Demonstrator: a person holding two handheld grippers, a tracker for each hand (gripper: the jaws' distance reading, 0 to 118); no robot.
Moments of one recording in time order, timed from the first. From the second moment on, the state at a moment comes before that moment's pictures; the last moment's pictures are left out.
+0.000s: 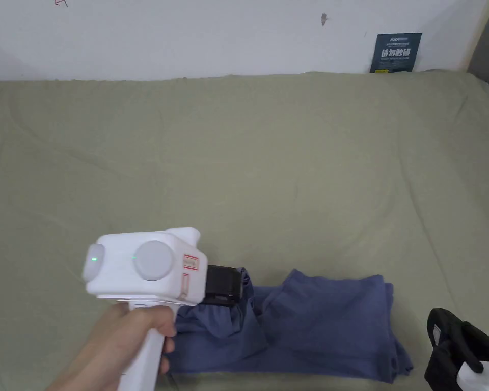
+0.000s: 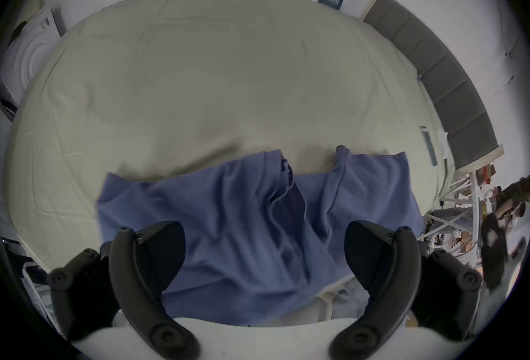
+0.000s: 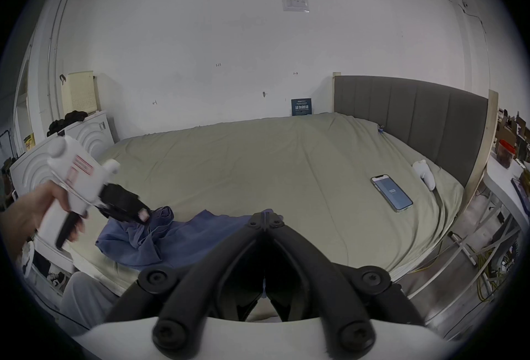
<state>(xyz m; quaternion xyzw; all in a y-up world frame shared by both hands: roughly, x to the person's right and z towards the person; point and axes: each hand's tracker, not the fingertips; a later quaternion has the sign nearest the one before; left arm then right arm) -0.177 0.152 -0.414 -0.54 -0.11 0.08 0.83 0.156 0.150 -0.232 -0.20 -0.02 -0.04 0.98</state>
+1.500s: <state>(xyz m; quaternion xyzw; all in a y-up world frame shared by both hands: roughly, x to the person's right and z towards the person) -0.269 0.139 -0.414 -0.50 -0.19 0.23 0.81 0.140 0.147 -0.236 -0.24 0.00 -0.04 0.97</state>
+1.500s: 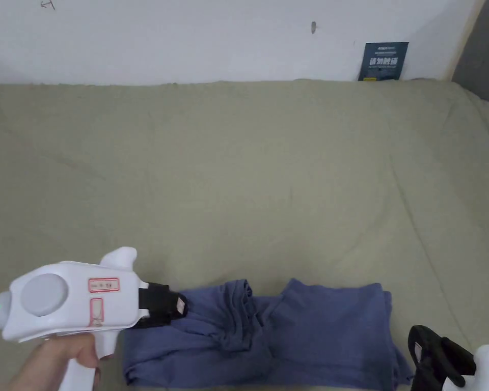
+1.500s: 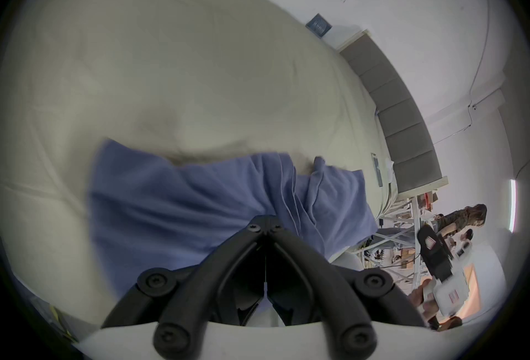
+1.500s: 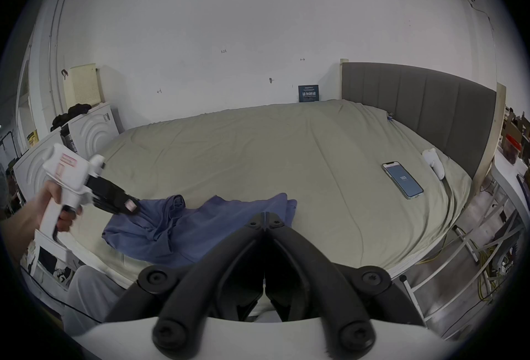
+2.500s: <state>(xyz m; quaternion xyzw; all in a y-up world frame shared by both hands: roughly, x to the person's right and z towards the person) -0.325 0.024 -0.418 -0.50 -0.23 0.47 0.69 0.105 0.148 -0.250 -0.26 0.03 -0.02 0.97</state>
